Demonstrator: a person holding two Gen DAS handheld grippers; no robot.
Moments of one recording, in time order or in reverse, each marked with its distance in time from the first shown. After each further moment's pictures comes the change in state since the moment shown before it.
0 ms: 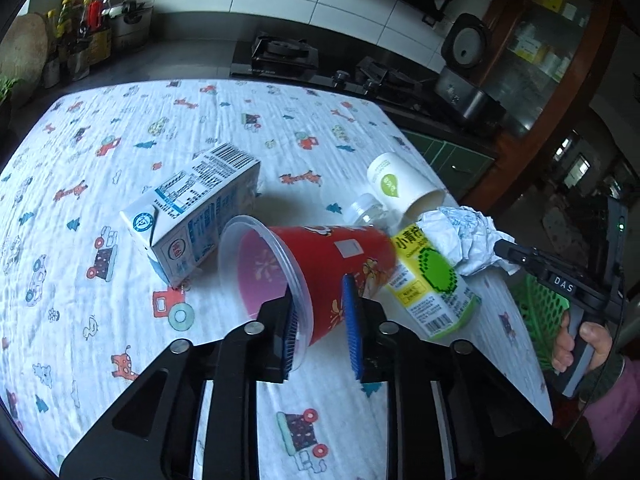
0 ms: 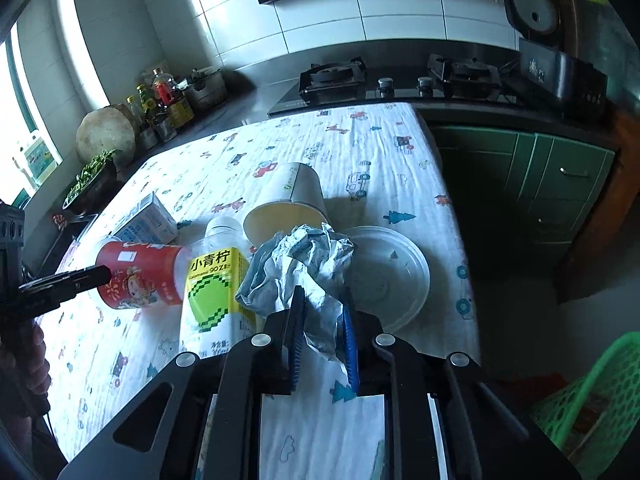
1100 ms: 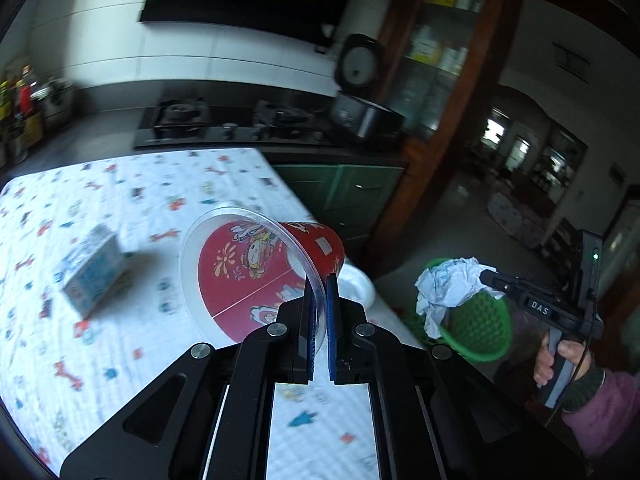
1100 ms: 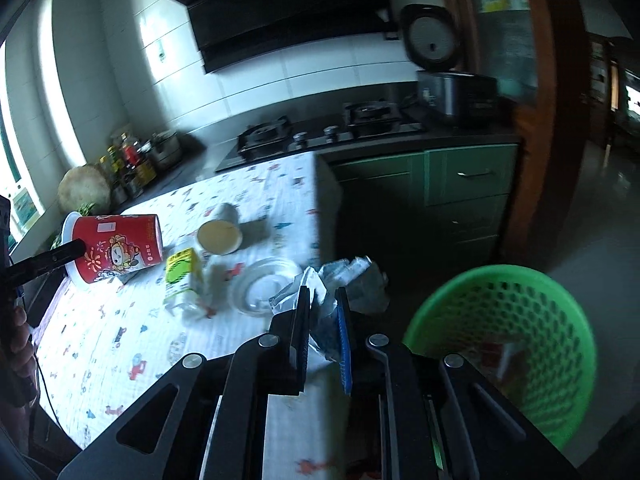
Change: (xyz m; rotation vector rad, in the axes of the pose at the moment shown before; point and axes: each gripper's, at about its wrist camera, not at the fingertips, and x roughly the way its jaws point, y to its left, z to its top) left arm -0.061 -0.145 -0.015 0.203 -0.133 -0.207; right arm -0.177 -0.078 -0.083 0.136 -0.192 -0.162
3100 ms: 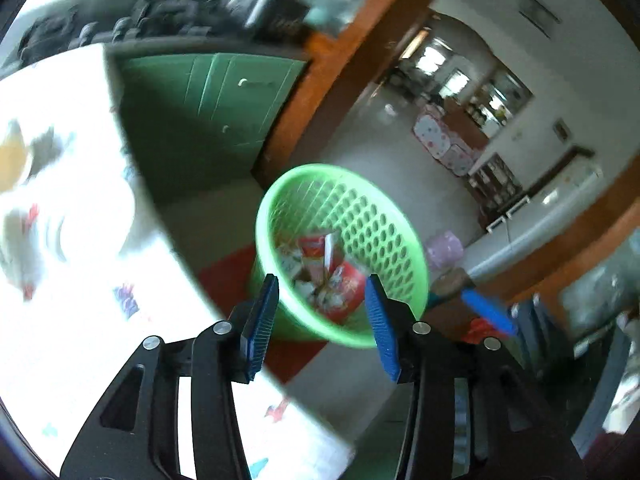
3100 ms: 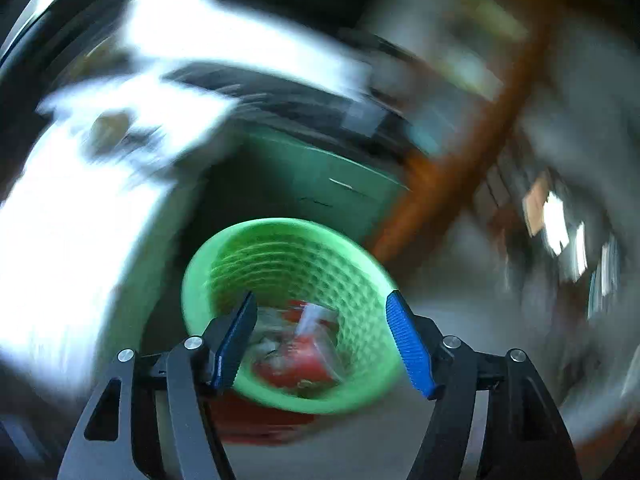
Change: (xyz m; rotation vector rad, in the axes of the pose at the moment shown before) left arm 0.152 -0.145 -0.039 -0.036 0.316 -0.247; right arm -0.046 0.000 -0.114 -0.582 0.027 -0.415
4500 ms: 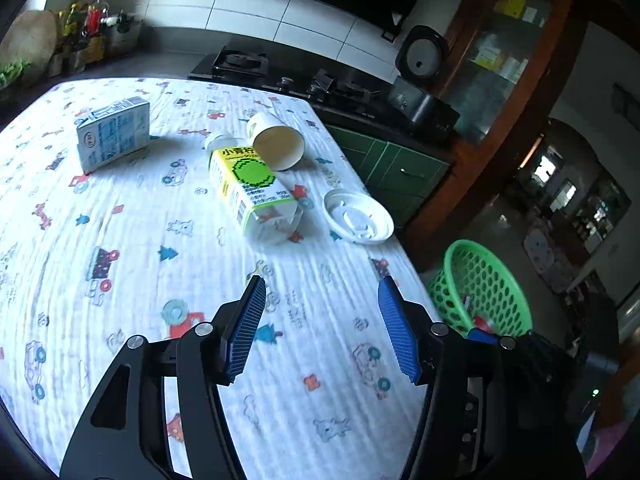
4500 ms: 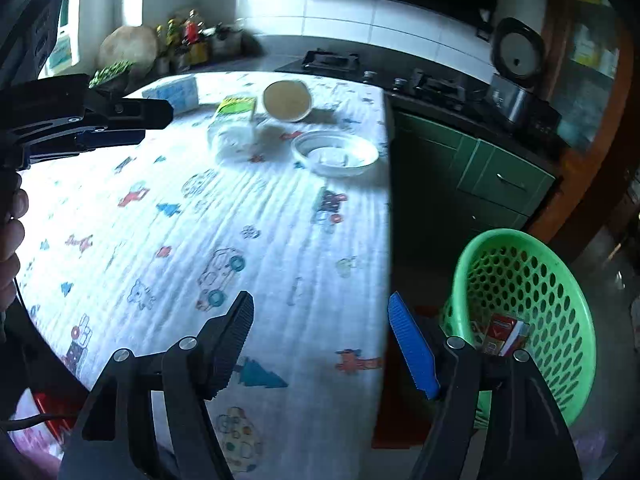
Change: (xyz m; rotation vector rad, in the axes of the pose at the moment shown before) left arm -0.131 0.093 -0.099 -0.221 -0.344 0.389; right arm 0.034 0.092 0.048 0.123 0.063 0.433
